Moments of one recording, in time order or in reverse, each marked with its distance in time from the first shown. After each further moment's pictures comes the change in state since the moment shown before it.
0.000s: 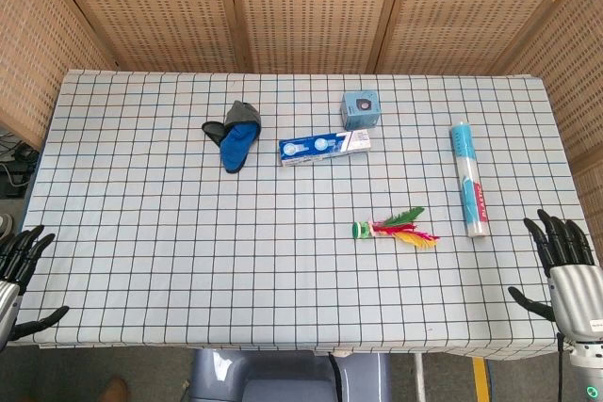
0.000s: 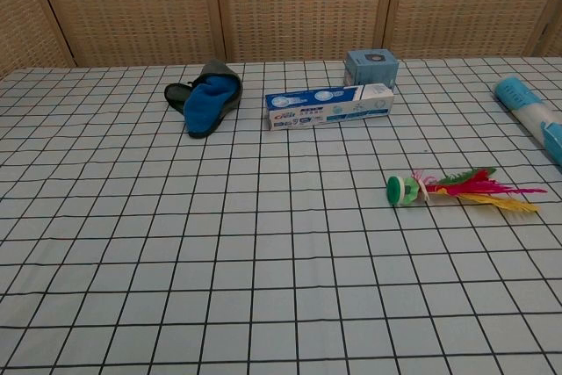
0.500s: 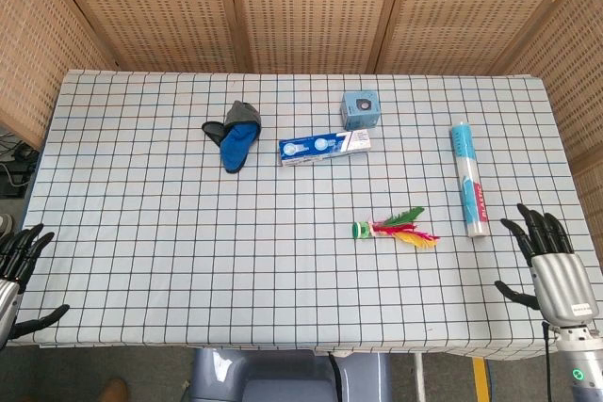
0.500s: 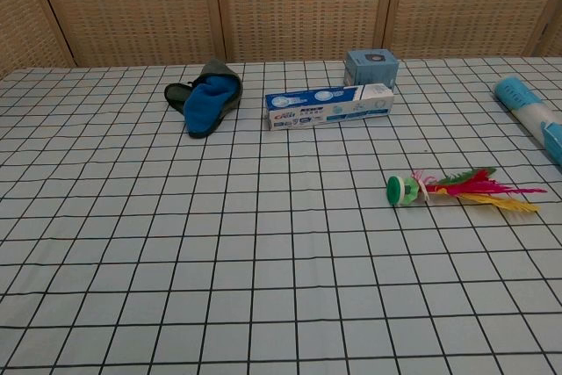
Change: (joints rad) left arm -0.003 0.000 -0.005 -0.001 -0.012 -0.005 -0.011; right arm 0.070 -0.021 0.017 0.025 0.033 -0.119 0.021
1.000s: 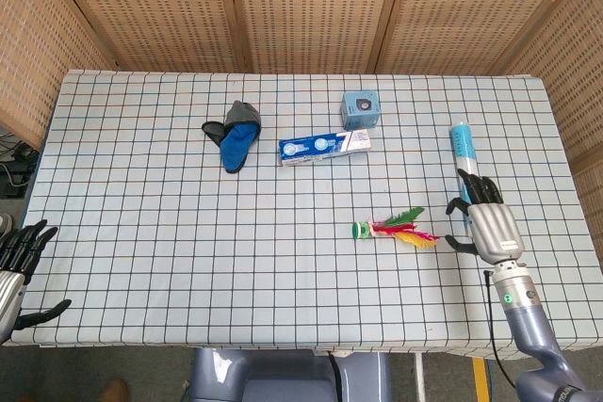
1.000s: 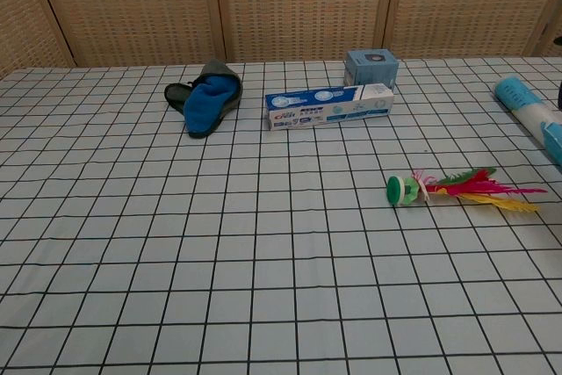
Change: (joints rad) left arm -0.031 -0.002 -0.019 -0.012 -0.073 -0.079 0.012; right arm 0.260 -0.203 0.142 0.099 0.302 -0.345 -0.173
